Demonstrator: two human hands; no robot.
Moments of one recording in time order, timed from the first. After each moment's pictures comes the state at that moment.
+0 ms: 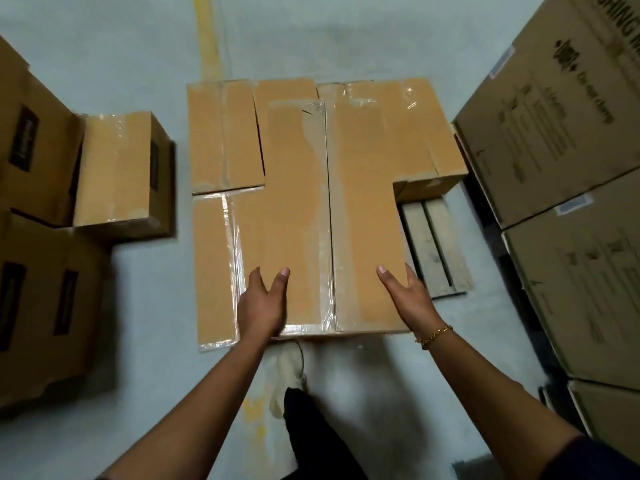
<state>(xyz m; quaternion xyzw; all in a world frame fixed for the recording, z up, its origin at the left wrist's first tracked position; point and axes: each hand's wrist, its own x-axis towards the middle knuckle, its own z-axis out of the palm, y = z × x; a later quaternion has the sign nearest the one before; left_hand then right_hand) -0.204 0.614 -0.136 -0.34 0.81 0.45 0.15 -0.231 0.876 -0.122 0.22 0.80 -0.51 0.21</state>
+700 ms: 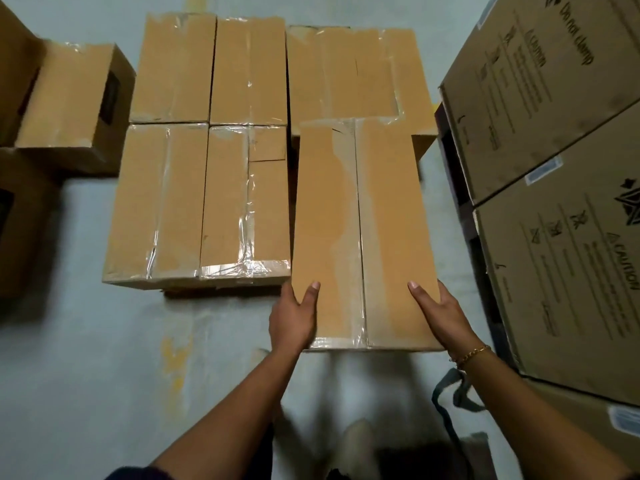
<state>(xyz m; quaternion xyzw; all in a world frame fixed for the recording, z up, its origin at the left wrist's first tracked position) -0.089 0.963 -0.245 -0.36 0.78 0.49 0.15 -0.147 1.220 -0.217 0.22 0.81 -0.48 0.26</state>
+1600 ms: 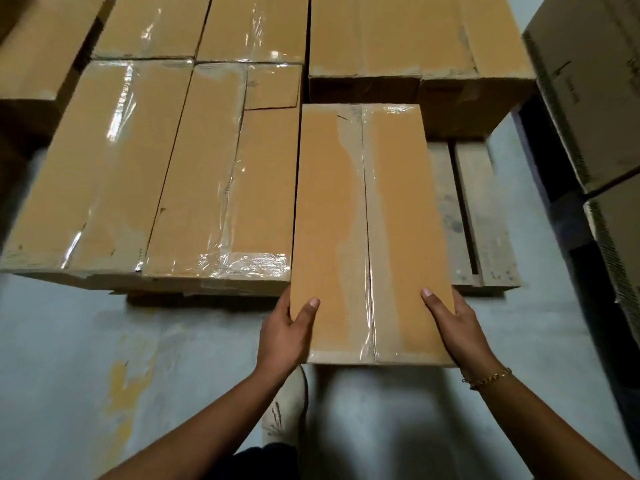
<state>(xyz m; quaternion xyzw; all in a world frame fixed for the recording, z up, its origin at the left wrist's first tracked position) -0.113 0.944 -0.551 -0.33 0.76 0.55 0.07 -0.202 1.217 -0.552 0.18 0.81 -0.51 0.24</state>
